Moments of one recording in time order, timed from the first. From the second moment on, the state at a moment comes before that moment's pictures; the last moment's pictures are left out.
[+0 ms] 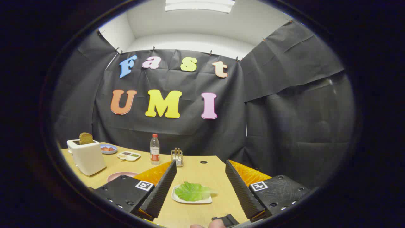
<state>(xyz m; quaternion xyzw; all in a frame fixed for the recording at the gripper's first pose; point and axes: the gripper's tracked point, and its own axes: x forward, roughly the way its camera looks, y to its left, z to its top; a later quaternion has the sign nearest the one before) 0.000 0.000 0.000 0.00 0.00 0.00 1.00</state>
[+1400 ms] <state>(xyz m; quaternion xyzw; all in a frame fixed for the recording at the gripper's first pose) 0.018 0.065 0.023 -0.01 -0.01 0.02 1.00</state>
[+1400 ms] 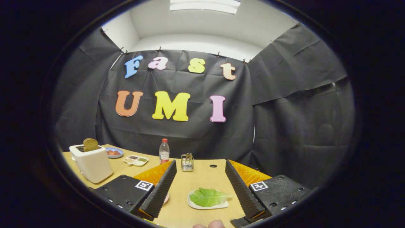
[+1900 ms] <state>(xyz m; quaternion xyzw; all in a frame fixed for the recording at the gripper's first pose) 0.042 0.036 -0.018 -0.02 0.03 0.03 1.00</state>
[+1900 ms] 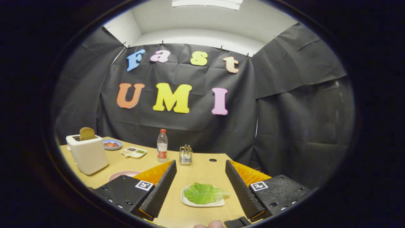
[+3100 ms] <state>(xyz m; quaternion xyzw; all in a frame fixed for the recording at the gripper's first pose) 0.150 -0.037 -0.200 0.41 0.36 0.02 0.84</state>
